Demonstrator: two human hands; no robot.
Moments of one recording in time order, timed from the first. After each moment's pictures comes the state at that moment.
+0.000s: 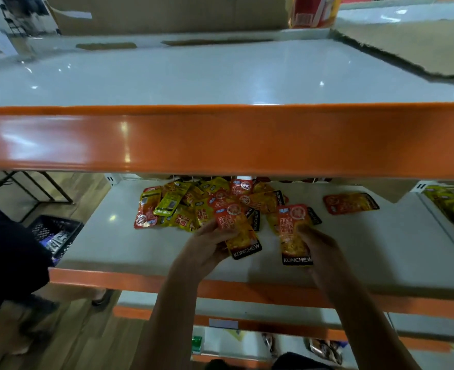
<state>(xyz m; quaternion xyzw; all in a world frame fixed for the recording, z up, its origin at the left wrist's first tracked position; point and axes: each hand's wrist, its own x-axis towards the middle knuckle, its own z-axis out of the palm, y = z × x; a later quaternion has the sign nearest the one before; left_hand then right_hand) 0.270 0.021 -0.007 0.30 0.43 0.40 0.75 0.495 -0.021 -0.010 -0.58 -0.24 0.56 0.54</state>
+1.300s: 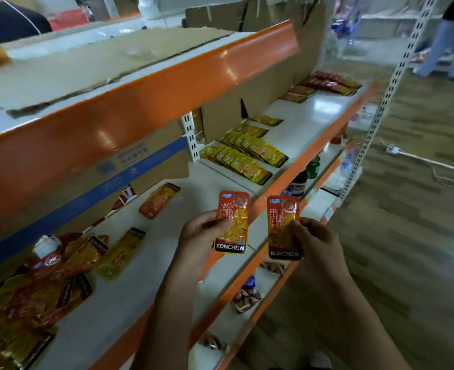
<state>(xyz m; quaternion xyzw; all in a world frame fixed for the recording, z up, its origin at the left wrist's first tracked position) 0.539 -0.063 0.004 0.58 0.31 0.15 0.74 0.642 -0.264 -0.007 -0.69 -0.03 0.21 0.69</state>
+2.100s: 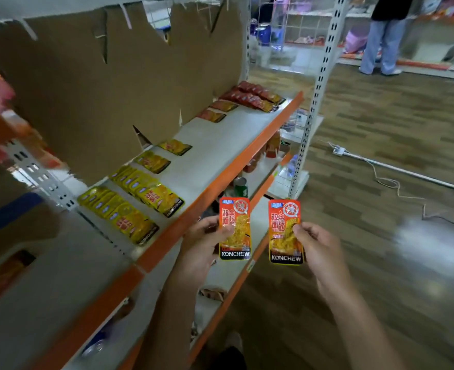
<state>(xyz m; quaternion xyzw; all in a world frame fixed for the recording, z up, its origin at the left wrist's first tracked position) 0.834 -0.212 -0.020 0.57 0.27 0.06 0.77 0.909 -0.422 -0.009 -0.72 0.04 0.16 0.67</state>
